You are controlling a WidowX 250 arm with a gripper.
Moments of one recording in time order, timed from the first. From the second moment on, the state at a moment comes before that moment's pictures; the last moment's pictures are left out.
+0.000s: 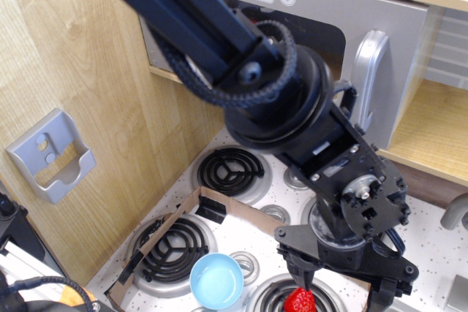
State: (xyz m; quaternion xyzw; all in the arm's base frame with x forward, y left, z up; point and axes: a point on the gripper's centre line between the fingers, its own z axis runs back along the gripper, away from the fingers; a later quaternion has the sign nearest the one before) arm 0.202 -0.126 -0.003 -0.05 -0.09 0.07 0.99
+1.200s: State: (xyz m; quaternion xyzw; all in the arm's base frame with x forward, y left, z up) arm 0.240 -0.072 0.091 0.06 -0.11 0.03 0.99
